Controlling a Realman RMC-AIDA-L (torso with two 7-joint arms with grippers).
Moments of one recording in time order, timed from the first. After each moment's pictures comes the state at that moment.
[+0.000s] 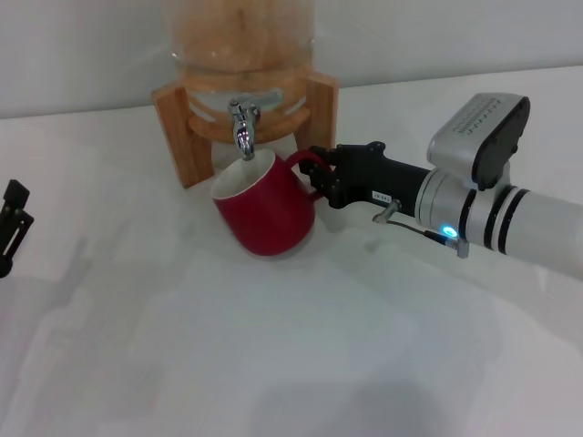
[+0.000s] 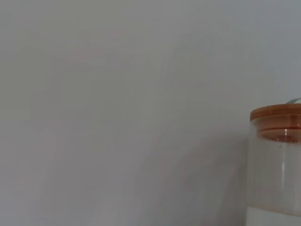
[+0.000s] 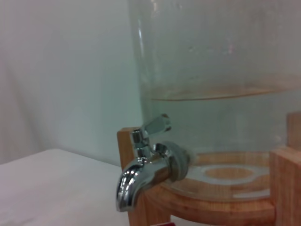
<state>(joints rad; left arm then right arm) -0.32 -2.09 2.07 0.11 -0.40 1.46 -0.41 0.61 2.03 -1.93 -0.36 -0.28 -0.79 0.78</state>
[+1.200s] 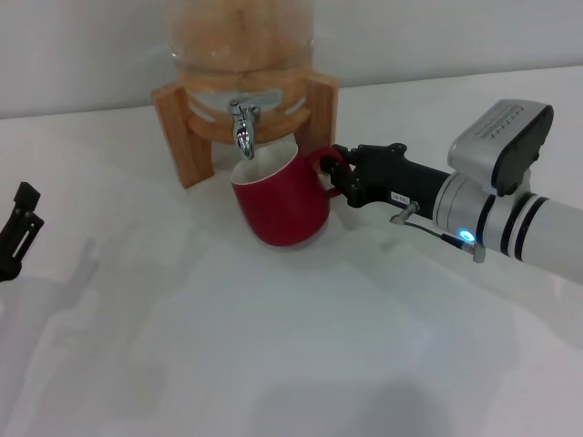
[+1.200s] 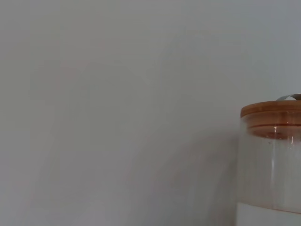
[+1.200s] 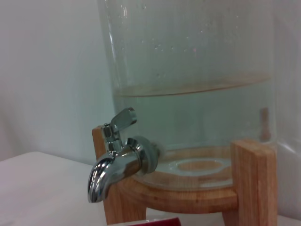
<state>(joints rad) -0.32 -2.09 2.08 0.11 -0.37 1.46 -0.41 0.57 2.03 -1.89 -0.37 -0.28 -0.79 0.75</state>
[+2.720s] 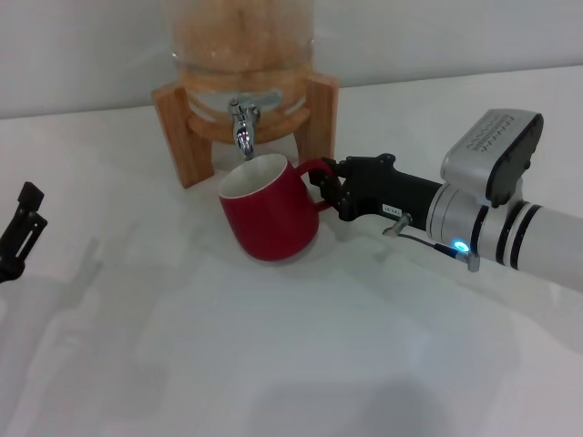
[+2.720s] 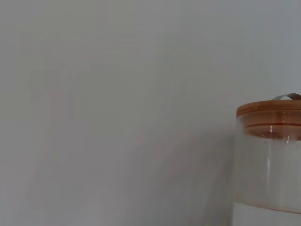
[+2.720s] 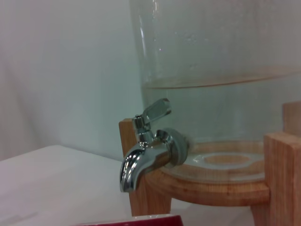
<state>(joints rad) -0.32 -2.09 2.08 0.11 -0.36 1.46 -0.41 0.57 2.03 -1.93 -0.37 -0.28 -0.81 0.76</state>
